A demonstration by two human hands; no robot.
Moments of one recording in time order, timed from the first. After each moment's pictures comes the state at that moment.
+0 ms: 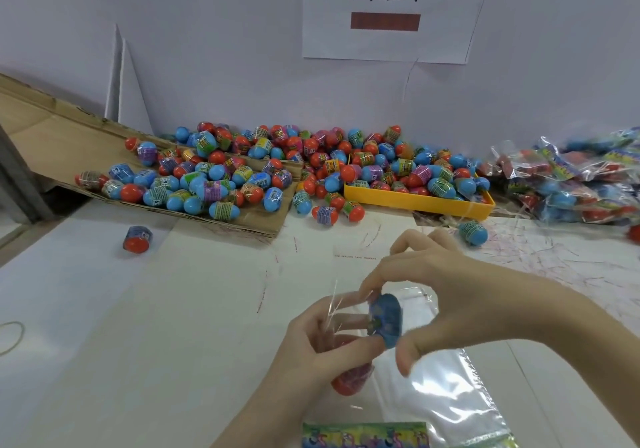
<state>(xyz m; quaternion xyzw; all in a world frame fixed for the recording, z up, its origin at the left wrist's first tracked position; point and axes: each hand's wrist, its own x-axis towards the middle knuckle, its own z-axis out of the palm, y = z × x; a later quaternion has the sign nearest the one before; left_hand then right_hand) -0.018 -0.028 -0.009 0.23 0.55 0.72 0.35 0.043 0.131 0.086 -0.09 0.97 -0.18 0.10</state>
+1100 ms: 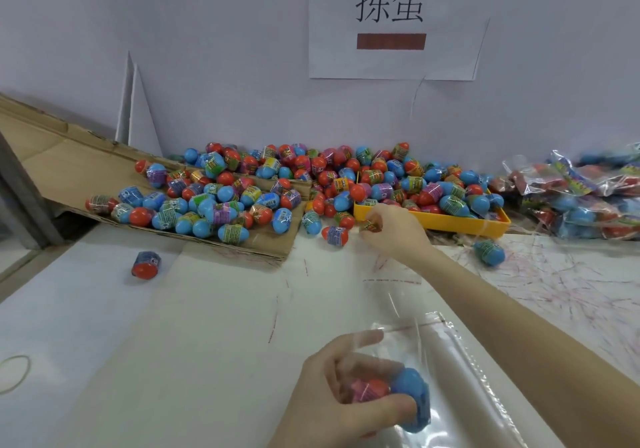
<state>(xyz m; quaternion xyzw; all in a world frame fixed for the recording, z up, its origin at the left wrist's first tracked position) -0.016 -0.031 -0.012 0.25 0.62 0.65 0.36 -0.105 0.195 0.000 0.22 0.95 -0.13 -0.16</state>
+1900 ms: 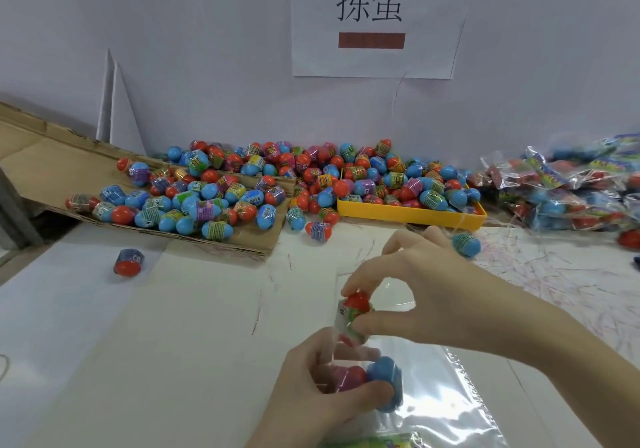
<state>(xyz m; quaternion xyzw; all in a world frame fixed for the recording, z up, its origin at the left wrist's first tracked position) -0.012 -0.029 -0.011 0.23 0.66 0.63 0.34 0.033 0.121 0.086 -0.02 0.99 -0.15 -0.02</state>
